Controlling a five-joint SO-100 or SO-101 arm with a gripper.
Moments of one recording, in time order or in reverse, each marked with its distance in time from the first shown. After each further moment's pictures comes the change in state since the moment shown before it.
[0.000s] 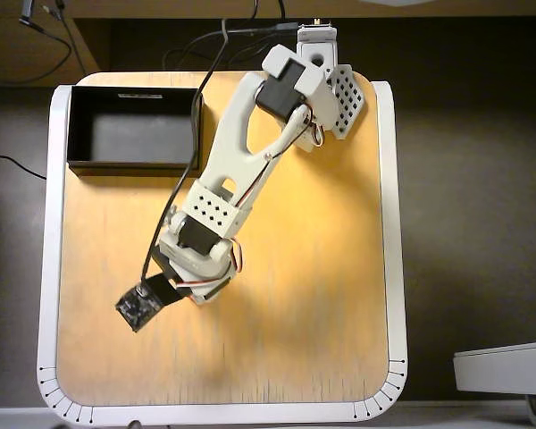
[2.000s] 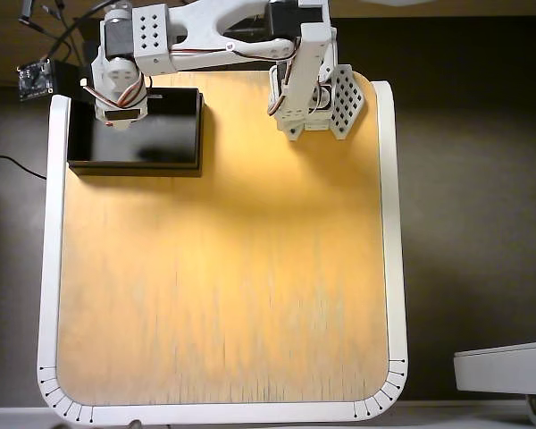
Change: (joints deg) arm 49.7 15.7 0.0 13.9 20.1
